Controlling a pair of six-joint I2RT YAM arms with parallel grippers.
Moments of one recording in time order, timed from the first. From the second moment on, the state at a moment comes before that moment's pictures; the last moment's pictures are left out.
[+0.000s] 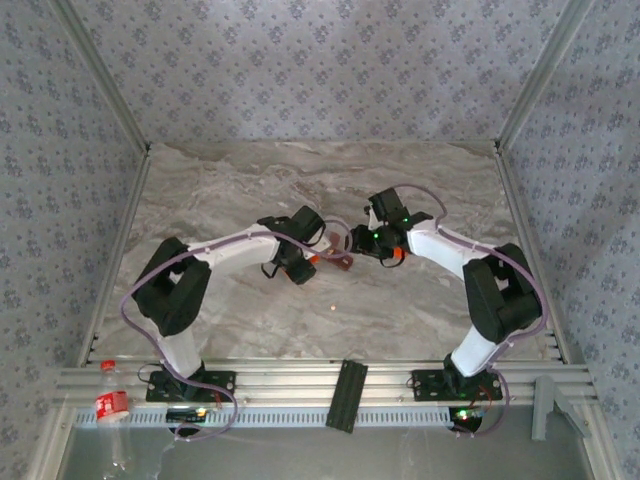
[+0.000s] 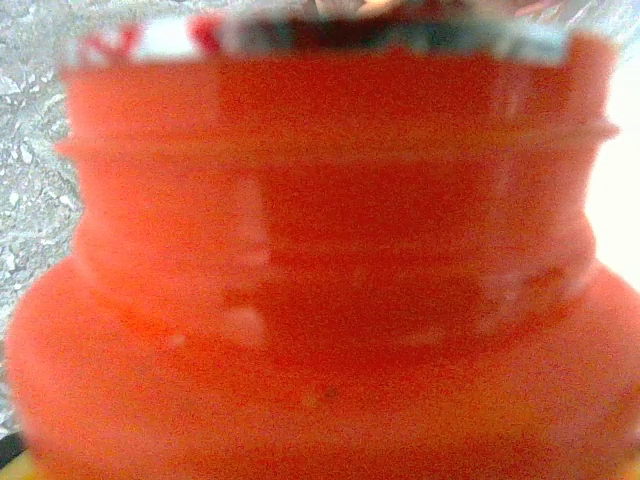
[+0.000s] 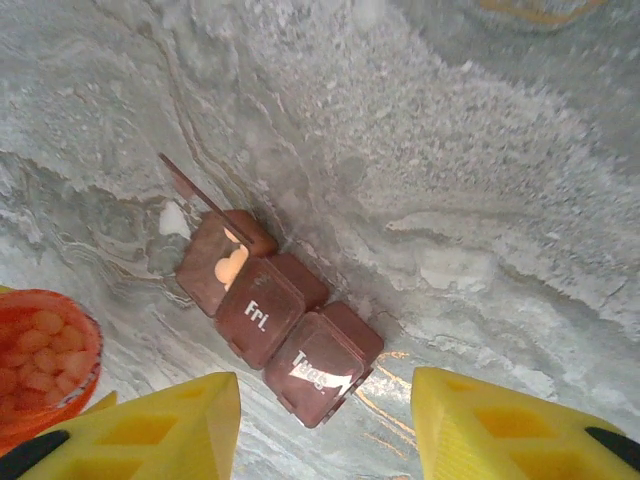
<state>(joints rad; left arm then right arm) -0.76 1.78 1.19 -0.68 -0.10 0.19 0.46 1.65 1.05 -0.43 -0.28 0.56</state>
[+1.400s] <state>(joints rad) -0.71 1.44 0.93 0.54 0.21 0.01 0.24 1.74 1.26 -0.83 -0.02 0.35</state>
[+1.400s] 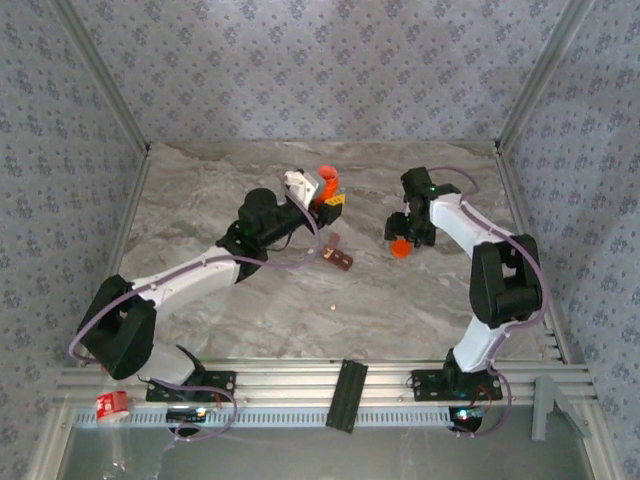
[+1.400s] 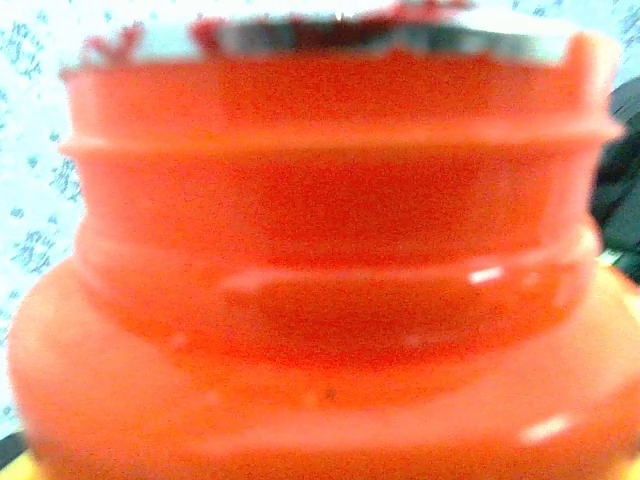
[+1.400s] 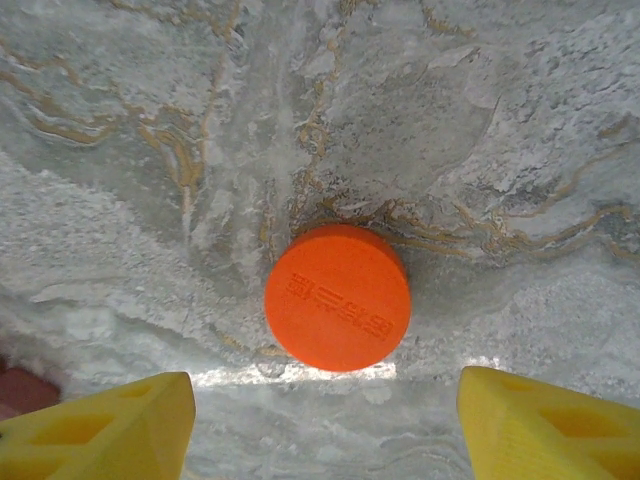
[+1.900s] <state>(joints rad) -0.60 1.44 0.93 0.70 0.49 -0.16 0.24 1.89 1.31 -0.84 0.00 0.33</state>
